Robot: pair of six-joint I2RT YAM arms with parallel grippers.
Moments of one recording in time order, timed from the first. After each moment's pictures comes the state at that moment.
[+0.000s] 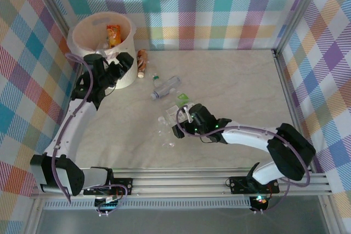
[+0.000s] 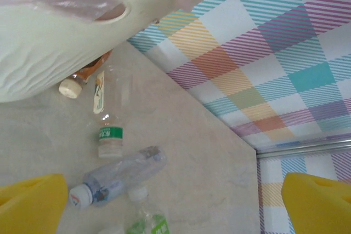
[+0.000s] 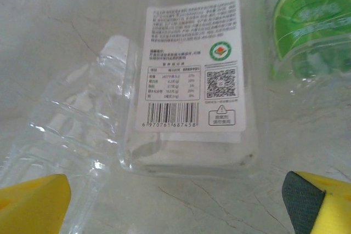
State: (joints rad) left arm -0.10 1.26 1.18 -0.34 0.19 -0.87; right arm 0.88 1.47 0.73 -0.04 0.02 0.32
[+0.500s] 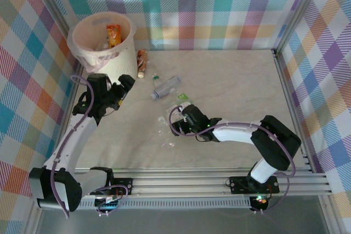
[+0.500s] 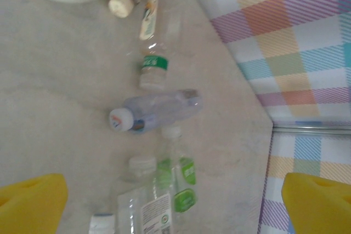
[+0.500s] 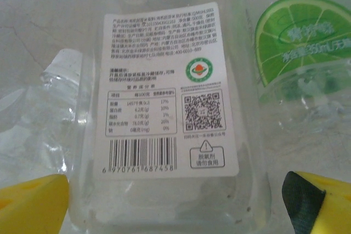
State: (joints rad) left arm -0.11 1.12 0.93 -0.43 0.25 -1.00; right arm 0.90 1.61 0.77 0.05 0.16 0.30
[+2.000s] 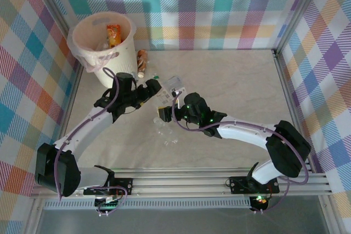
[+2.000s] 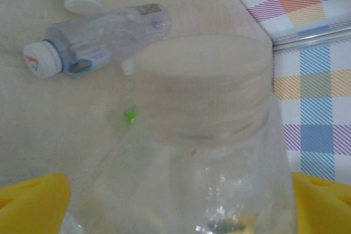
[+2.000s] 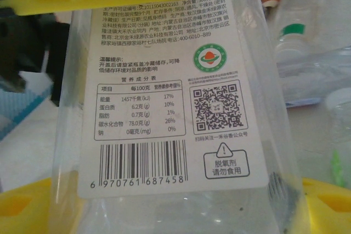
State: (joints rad) left arm -0.37 1.29 0.96 -0.27 0.28 -0.92; right arm 0.90 1.50 0.88 0.23 -0.05 0.38
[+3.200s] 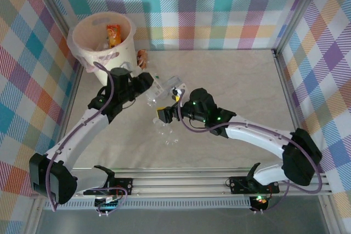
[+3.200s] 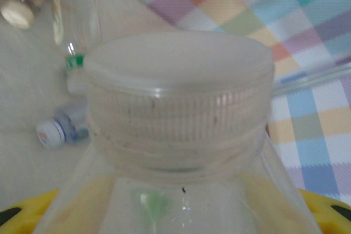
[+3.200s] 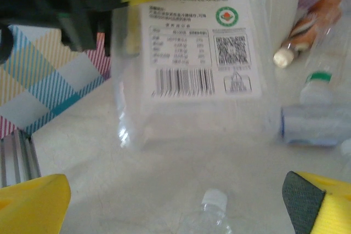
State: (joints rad) left arm -0.37 1.22 1.07 -0.30 0.05 -0.85; right arm 0.90 1.35 0.92 0.12 -0.12 0.25
